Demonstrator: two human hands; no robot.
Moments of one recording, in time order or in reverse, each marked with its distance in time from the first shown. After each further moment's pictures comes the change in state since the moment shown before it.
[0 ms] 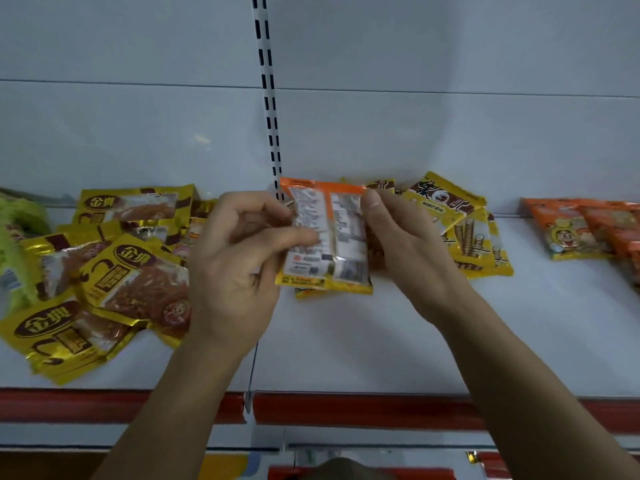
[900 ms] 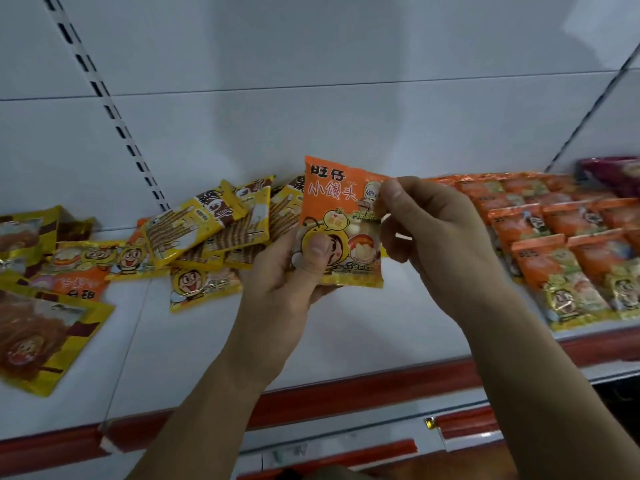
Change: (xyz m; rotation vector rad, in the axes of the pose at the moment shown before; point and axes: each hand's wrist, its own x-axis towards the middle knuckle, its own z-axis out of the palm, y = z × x) left_hand 0.005 0.130 0.116 -1.073 -0.369 -0.815; right_hand -0.057 -0.001 -0.149 0.119 0.253 0.014
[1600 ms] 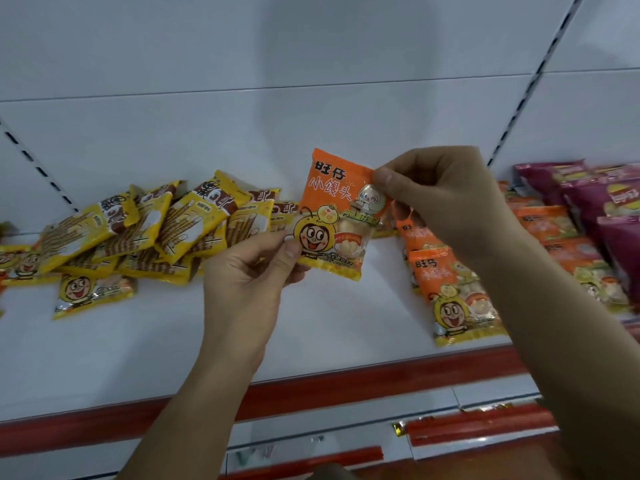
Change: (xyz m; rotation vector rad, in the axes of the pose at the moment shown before) left_hand 0.029 -0.039 0.116 0.158 0.365 0.041; right_hand 0.046 -0.008 -0.163 -0.349 -0.047 -0.173
